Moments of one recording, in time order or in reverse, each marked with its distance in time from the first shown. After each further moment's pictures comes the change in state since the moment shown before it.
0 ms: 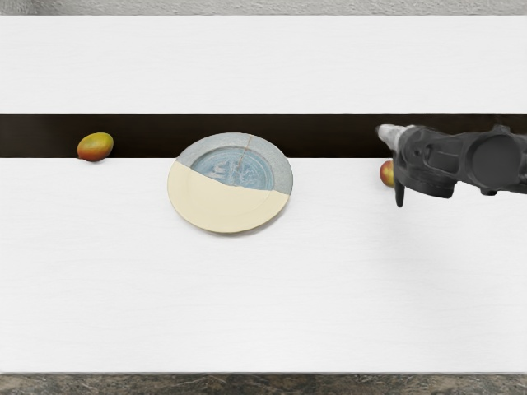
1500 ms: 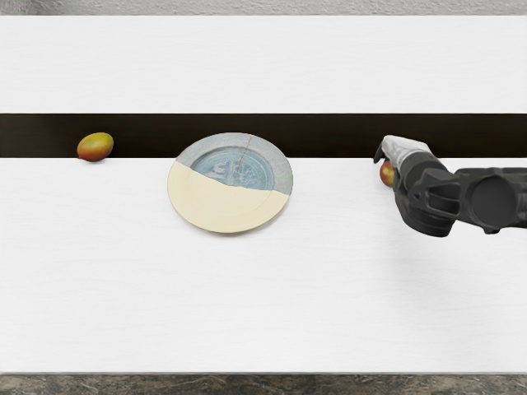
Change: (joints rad) left arm 0.002 0.000 0.000 0.000 0.000 0.000 0.000; right arm -0.113 -0.015 0.001 0.056 -0.145 -0.215 0.000
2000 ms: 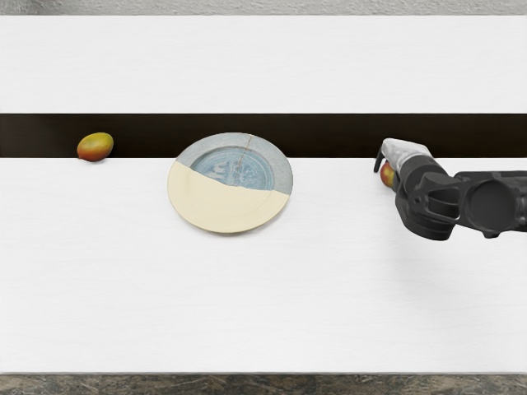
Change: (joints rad) left arm 0.000 0.000 0.000 0.000 0.000 0.000 0.000; right arm -0.015 0.001 0.002 -0.002 -0.023 0.000 -0.002
